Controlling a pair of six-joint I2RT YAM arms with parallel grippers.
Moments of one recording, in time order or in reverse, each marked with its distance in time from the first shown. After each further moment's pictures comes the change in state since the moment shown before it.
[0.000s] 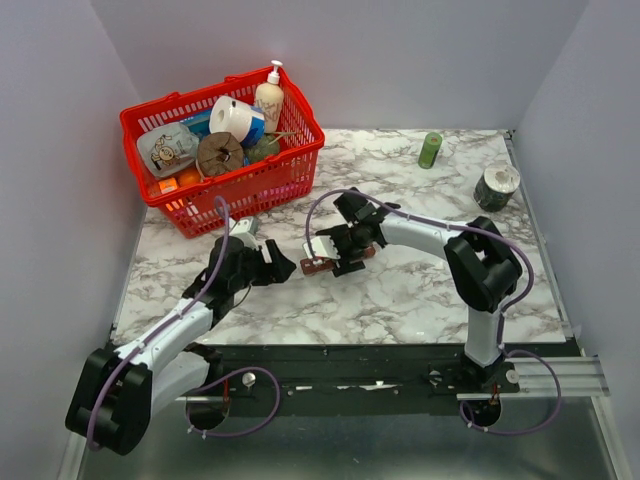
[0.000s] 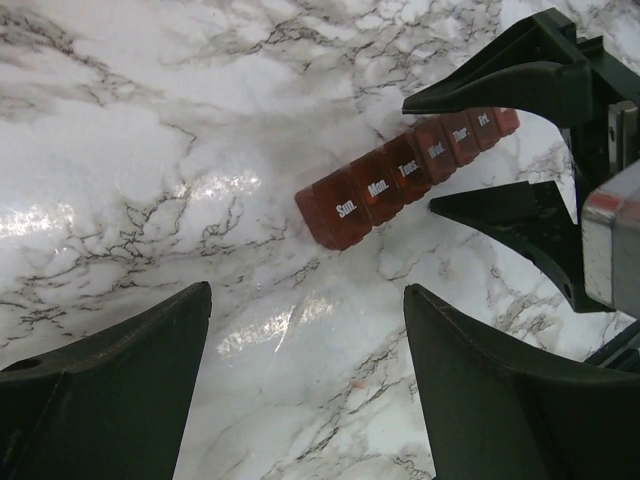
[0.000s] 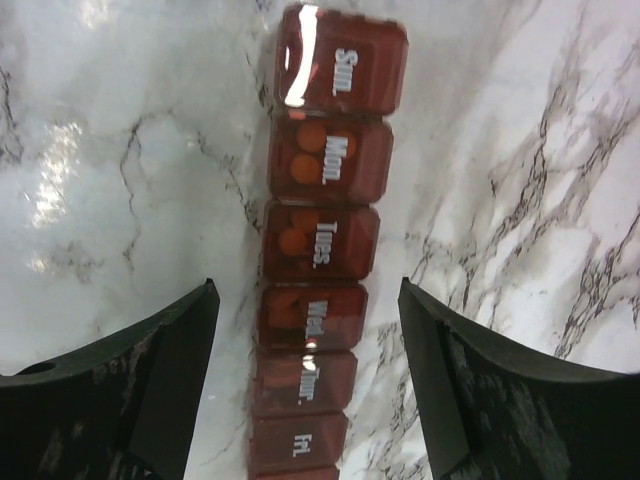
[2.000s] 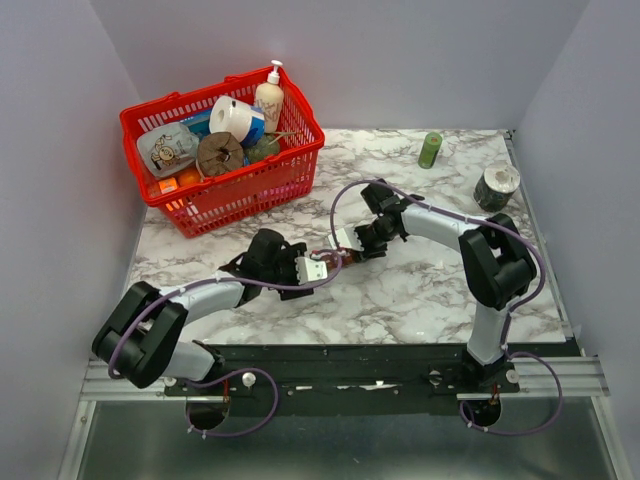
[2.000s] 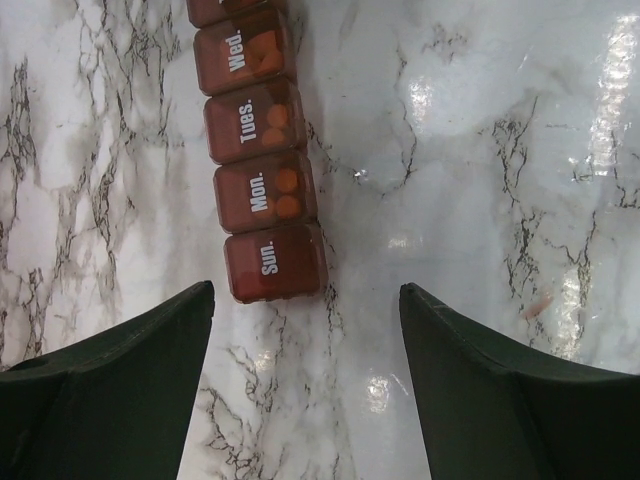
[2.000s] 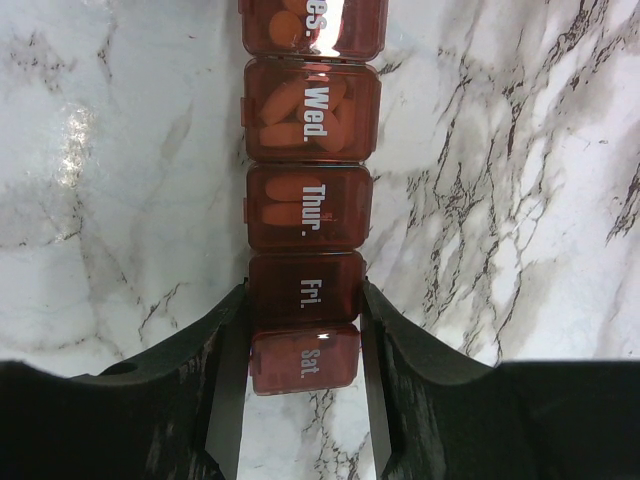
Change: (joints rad) left arm -0.189 0.352 0.150 -0.005 0.209 1.347; right arm -0.156 -0.037 -0.048 -0.086 -0.022 -0.123
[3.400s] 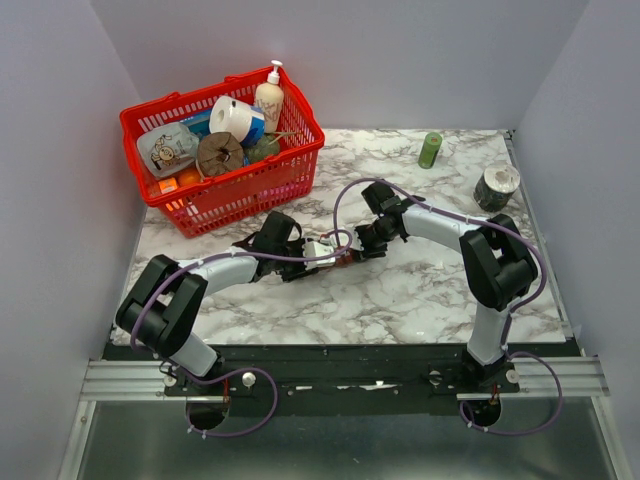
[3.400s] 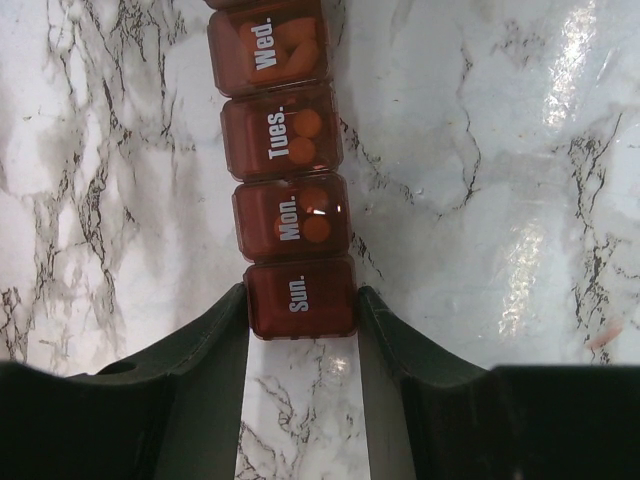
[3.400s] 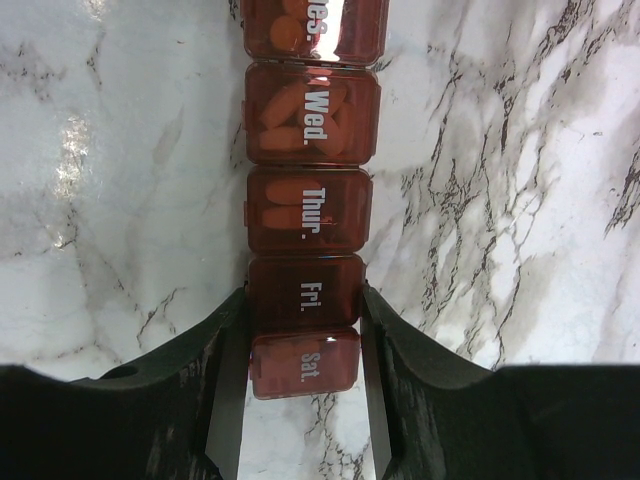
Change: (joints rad) left arm 0.026 0.195 0.221 -0.189 0.002 0.008; right arm 0.001 -0.011 -0.020 0.034 0.005 0.034
